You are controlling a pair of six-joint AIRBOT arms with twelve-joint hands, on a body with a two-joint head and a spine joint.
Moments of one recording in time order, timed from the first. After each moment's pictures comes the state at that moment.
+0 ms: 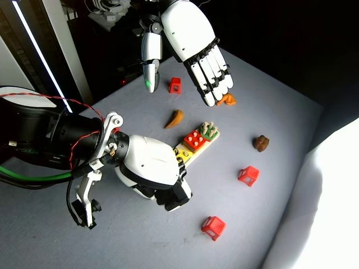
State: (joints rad) left arm 0.11 -0.99 0.55 1.09 1.27 -0.35; right arm -0.29 -1.29 1.23 -2.08 -0.19 0.62
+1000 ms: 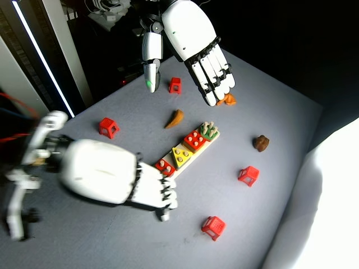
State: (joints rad) left arm 0.10 -0.99 0.55 1.11 1.26 -0.34; right arm -0.31 -0.89 0.89 -2.07 -0.26 0.78
